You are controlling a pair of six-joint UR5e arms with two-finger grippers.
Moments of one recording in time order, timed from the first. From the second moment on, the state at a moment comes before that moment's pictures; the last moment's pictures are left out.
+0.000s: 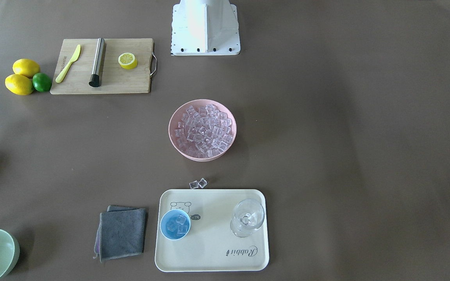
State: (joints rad) left arm -1.40 -1.72 -1.40 -1.94 -2.29 -0.16; right arm 1.19 -1.67 1.60 -1.19 2.26 0.53
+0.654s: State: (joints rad) left arm -1.50 -1.73 -1.43 -1.64 -2.36 0.09; right arm 1.25 -1.70 1.60 -1.20 2.35 0.47
